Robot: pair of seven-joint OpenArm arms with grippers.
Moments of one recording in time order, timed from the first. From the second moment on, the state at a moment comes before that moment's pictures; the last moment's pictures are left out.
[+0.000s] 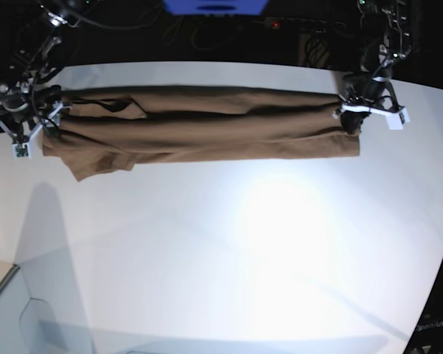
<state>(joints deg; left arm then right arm) 25.1 -13.0 -10.9 90.7 -51.0 0.2 19.5 -7.6 0.2 43.6 98.0 -15.0 40.1 -43.4</state>
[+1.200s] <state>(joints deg) 24.9 -12.7 -10.9 91.1 -51.5 -0.2 18.8 -11.1 0.8 43.3 109.2 -14.7 40.1 -53.7</state>
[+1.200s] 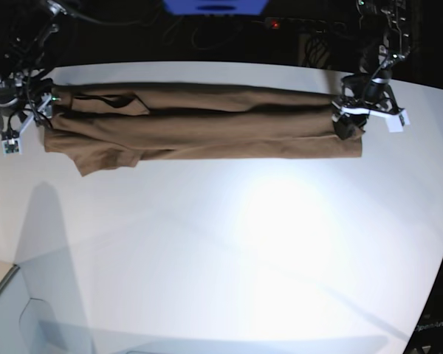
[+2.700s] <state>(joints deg) 25.6 -12.5 -10.7 91.3 -51.6 -0.2 18.3 3.9 -1.9 33.2 93.4 -14.9 40.1 -54.5</state>
